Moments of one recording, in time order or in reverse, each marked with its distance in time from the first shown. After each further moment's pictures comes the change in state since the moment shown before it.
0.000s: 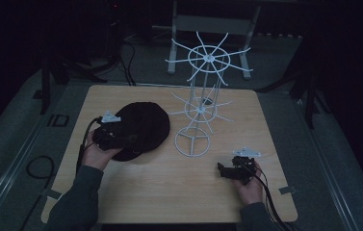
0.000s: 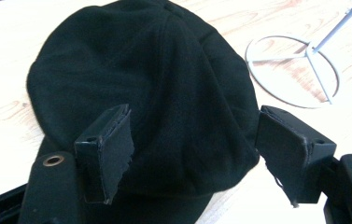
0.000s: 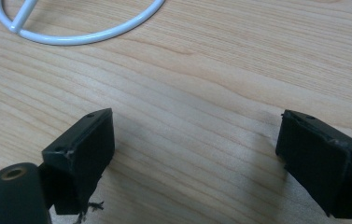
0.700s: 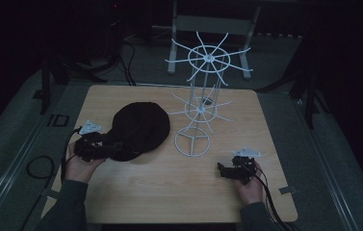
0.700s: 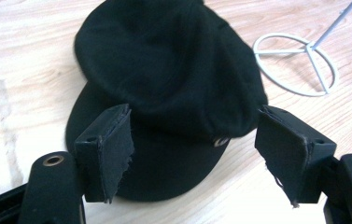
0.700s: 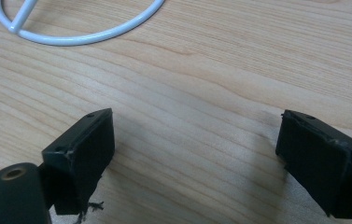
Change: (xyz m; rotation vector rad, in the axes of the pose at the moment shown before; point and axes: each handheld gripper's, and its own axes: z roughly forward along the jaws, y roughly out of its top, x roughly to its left) left arm 0.011 -0.031 -0.040 -0.056 0.019 -0.050; right arm 0.000 0.000 0.000 0.000 0.001 -0.002
